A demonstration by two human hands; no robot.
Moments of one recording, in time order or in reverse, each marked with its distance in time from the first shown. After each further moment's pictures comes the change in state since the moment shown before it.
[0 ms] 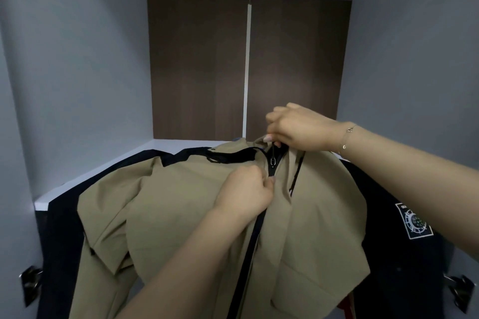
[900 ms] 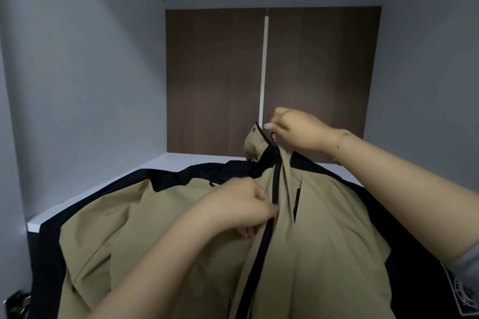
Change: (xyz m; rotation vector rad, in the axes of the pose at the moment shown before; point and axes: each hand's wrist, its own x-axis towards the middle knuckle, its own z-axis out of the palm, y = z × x) left_hand 0.035 -0.002 -0.032 -0.203 -0.377 -0.201; right_hand 0.059 0.049 0.036 0.458 0.096 0.258
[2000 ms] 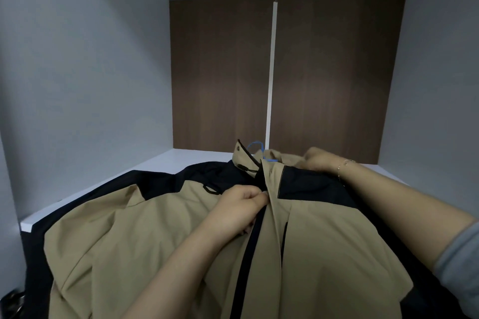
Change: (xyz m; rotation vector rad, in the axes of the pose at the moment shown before) left_hand 0.040 -0.035 0.036 -0.384 0.220 -0.056; right_hand 0.008 0.076 0.100 0.390 -0.380 0.609
